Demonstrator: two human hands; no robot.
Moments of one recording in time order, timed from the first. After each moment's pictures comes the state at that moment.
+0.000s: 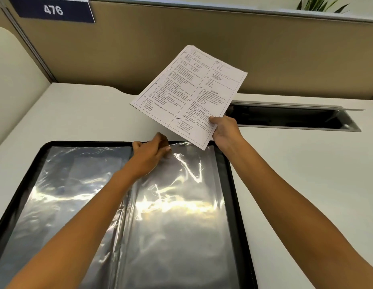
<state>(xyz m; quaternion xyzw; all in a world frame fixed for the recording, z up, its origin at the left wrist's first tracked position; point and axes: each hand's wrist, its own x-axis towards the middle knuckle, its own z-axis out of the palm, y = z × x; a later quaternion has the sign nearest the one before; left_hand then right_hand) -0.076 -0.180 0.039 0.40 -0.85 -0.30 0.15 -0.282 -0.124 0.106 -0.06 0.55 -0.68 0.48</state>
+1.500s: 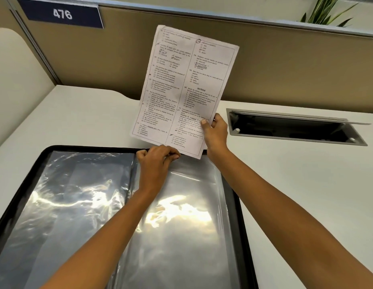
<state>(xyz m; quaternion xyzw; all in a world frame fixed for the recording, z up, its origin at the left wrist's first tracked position) -0.095 -0.158 0.022 0.44 -0.80 -0.18 0.37 -0.262 -0.160 0.074 -0.24 0.69 -0.61 0.30</state>
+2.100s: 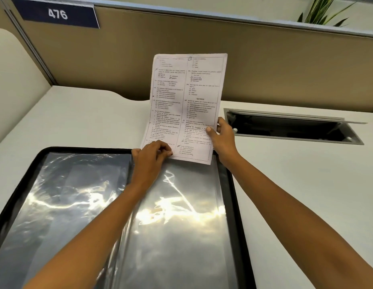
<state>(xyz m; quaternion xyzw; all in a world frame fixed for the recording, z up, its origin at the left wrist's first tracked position) -0.089 -0.178 0.024 0.44 -0.79 -0.28 0.33 -0.293 -0.137 0.066 -0.35 0.69 -0.56 0.29</state>
